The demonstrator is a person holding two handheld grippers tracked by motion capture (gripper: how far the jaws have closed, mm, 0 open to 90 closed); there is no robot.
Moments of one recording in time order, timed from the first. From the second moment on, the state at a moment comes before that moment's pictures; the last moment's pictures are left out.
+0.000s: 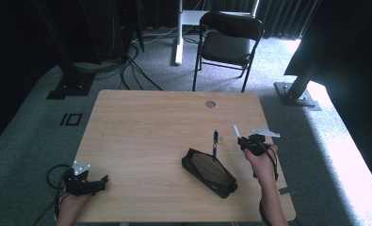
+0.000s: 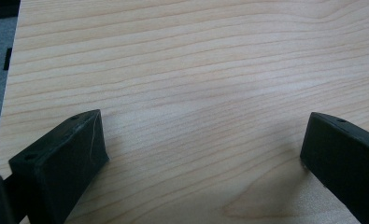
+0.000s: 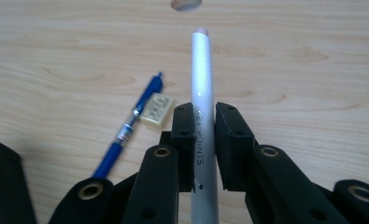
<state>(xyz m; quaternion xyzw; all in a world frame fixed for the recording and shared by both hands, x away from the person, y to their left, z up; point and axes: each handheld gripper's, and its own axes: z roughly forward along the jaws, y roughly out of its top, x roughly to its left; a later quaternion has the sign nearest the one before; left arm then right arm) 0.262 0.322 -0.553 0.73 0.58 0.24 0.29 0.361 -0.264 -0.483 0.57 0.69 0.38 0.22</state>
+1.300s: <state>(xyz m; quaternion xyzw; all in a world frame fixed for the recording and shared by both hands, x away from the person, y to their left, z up) 0.262 0.322 -0.554 0.73 0.58 0.24 0.29 0.315 -0.218 -0.417 0.44 0.74 0.47 0.20</state>
